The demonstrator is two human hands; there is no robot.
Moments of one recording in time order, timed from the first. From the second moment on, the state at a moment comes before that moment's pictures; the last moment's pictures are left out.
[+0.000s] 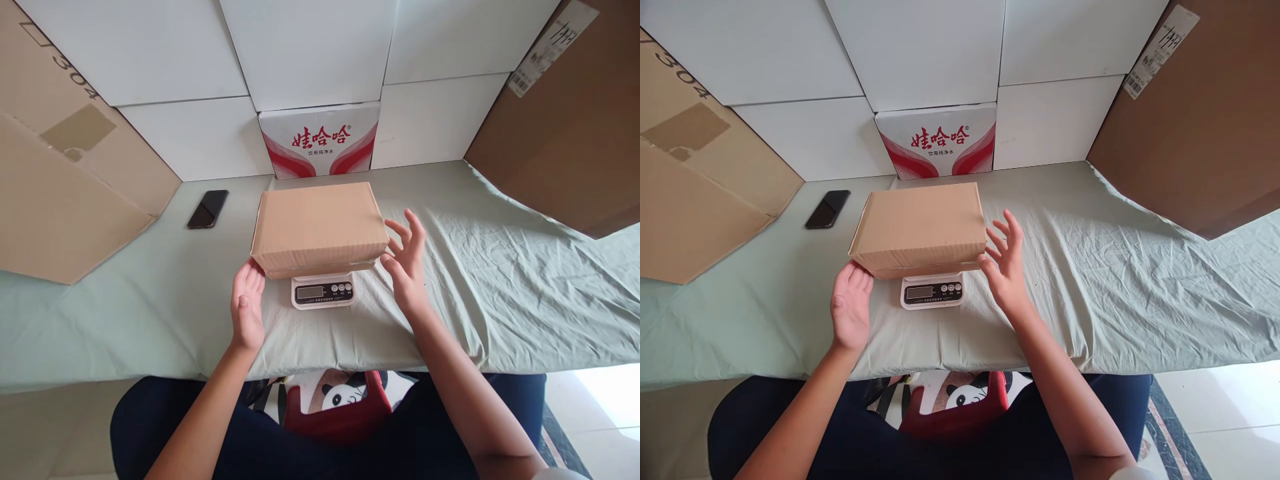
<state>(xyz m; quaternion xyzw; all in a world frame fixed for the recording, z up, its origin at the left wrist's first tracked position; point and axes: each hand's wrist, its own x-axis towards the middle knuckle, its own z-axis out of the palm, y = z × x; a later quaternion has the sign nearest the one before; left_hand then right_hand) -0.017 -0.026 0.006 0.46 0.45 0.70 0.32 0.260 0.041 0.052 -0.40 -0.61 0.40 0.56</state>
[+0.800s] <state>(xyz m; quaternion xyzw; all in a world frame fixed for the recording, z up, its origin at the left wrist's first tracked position) -0.019 0.007 0.023 0.46 0.41 0.69 0.37 0.239 0.073 0.080 -0.36 -0.66 0.39 0.53</state>
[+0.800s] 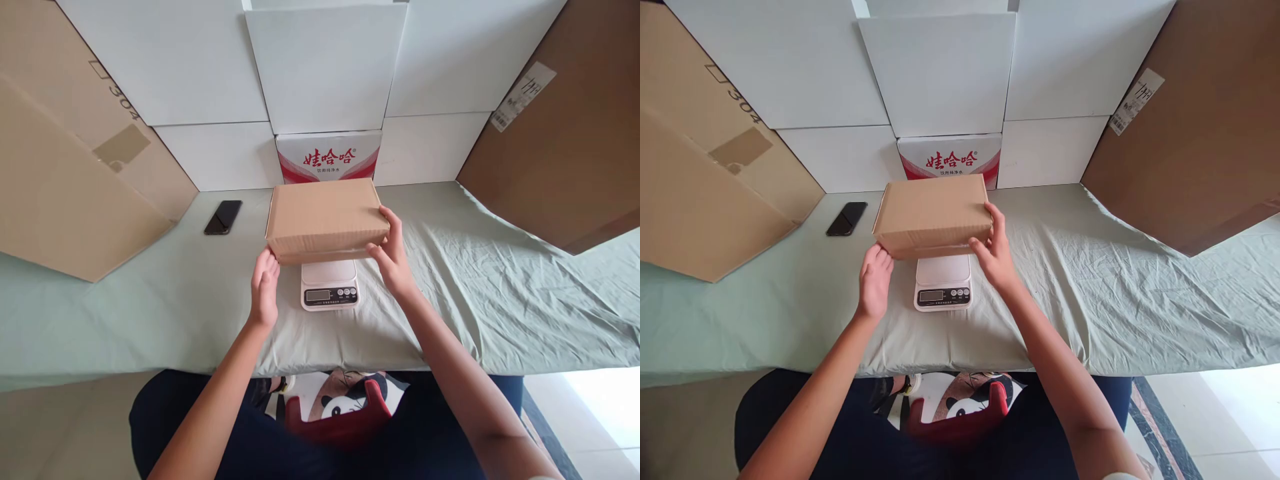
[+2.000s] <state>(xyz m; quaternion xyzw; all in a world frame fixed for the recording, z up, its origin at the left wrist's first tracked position) -0.047 0.136 -0.009 0.41 0.46 0.66 0.42 0.226 0.189 0.000 -0.41 -0.56 0.40 0.59</state>
